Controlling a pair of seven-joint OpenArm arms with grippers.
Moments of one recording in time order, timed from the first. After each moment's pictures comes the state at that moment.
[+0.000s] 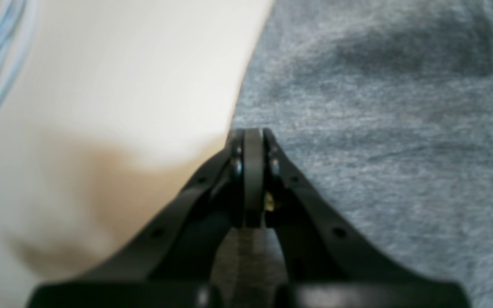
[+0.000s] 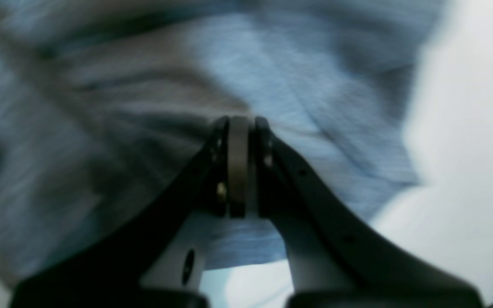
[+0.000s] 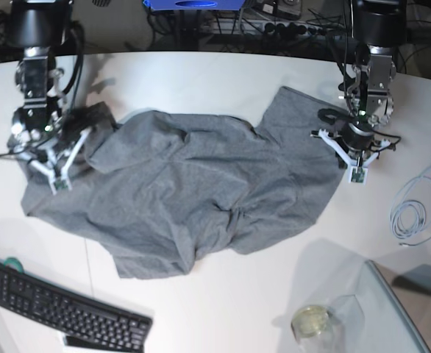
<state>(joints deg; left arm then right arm) 3.2 -17.2 -4.4 61.9 0.4 -8.0 12.2 -3.9 4.2 9.1 75.6 -15.7 14.6 -42.7</state>
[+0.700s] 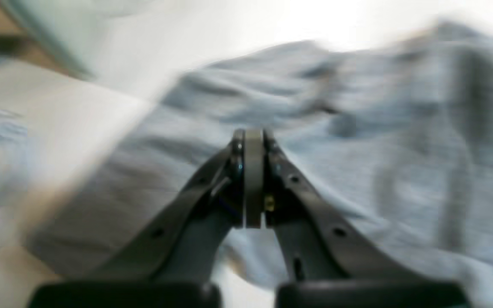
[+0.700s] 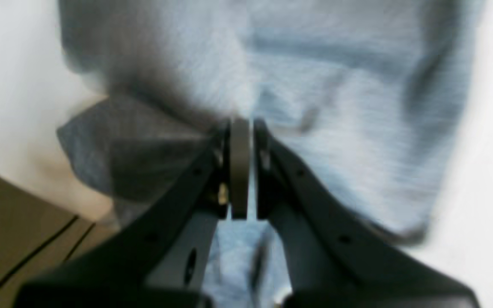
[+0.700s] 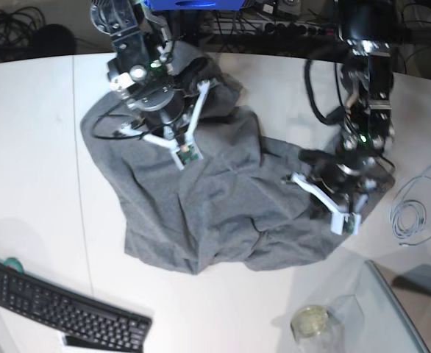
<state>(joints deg) 5.1 -10.8 -2.7 94.6 -12.3 -7.4 33.6 -17.3 -4.8 -19.6 103.3 -15.1 7.9 -53.6</state>
